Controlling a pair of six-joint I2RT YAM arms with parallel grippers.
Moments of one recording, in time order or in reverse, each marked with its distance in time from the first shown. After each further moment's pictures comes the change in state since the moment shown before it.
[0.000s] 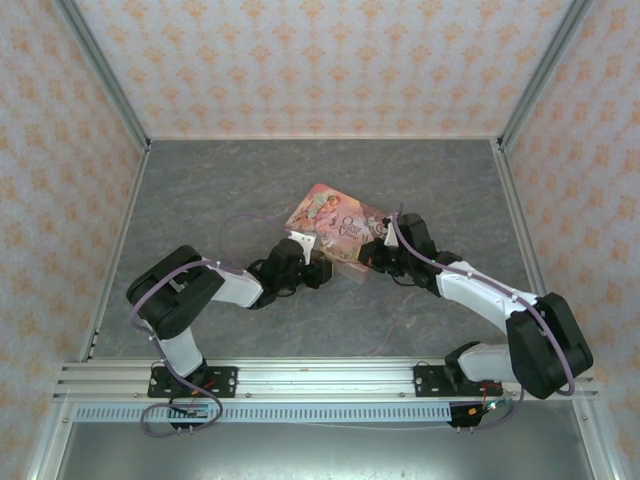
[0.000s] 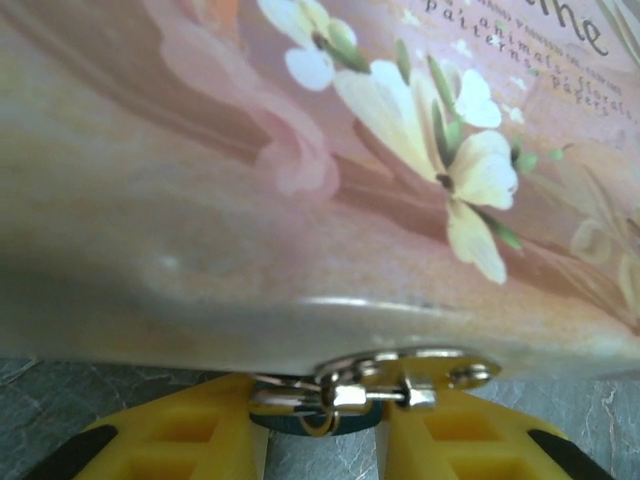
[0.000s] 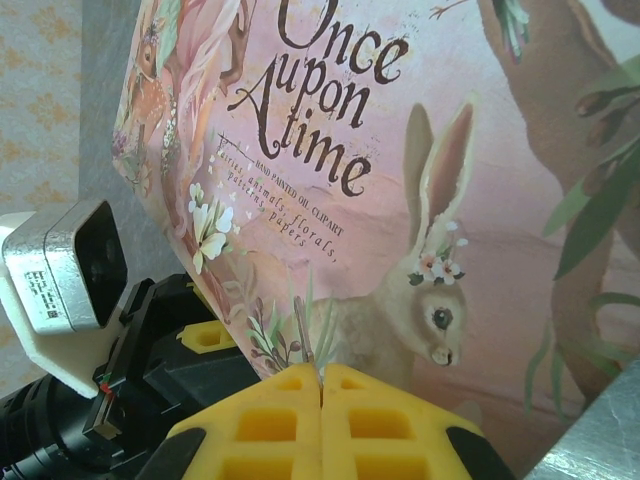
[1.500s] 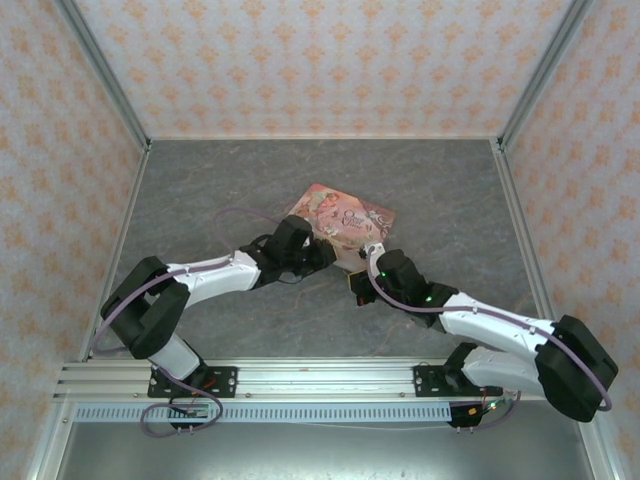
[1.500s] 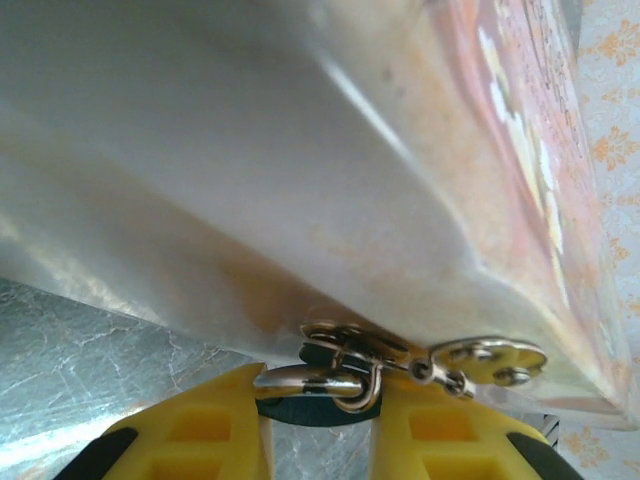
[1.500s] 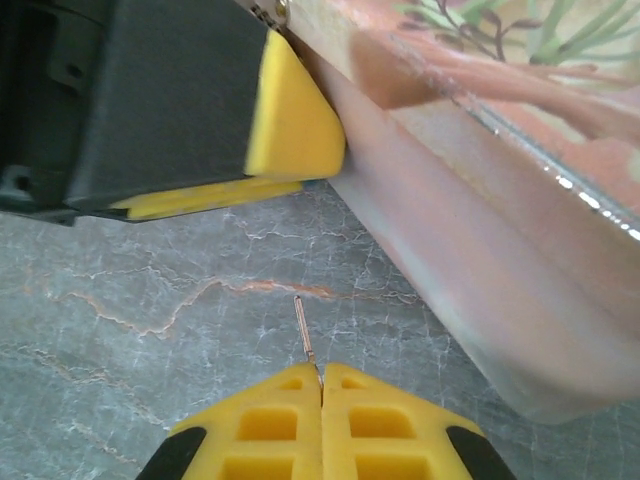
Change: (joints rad) left arm 0.000 -0.169 0.255 -0.565 0.062 -0.522; right arm 0.311 -0.182 -0.174 0.087 0.327 -0.397
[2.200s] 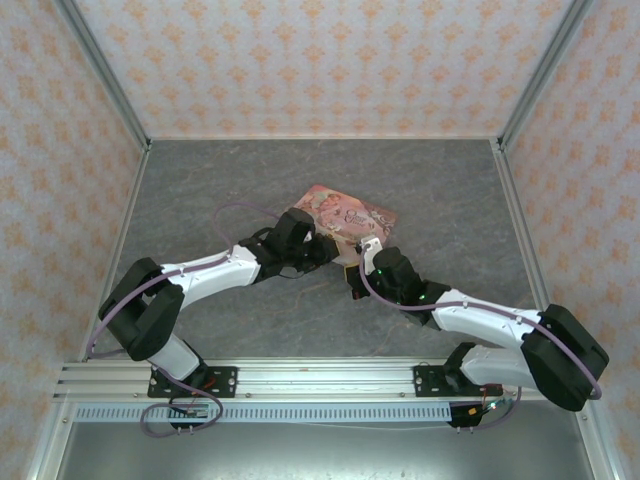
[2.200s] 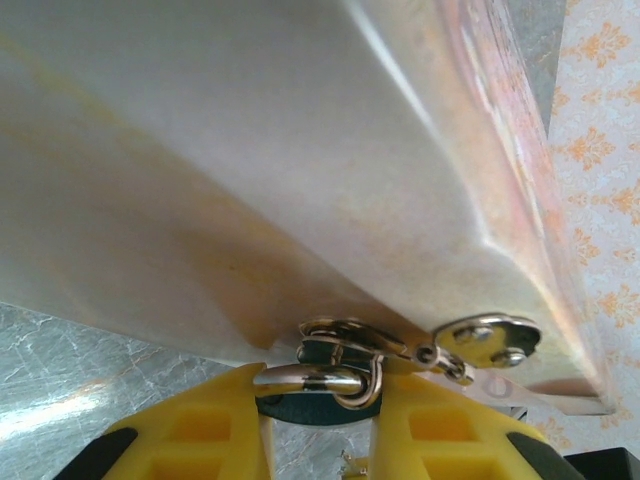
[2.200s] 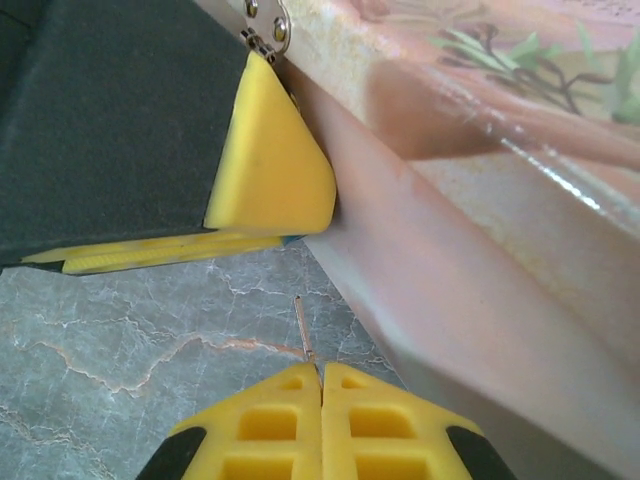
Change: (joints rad) left arm 0.000 -0.008 0.067 -0.080 0.028 -0.034; right arm 0.000 0.069 0.000 0.136 0.056 -0.039
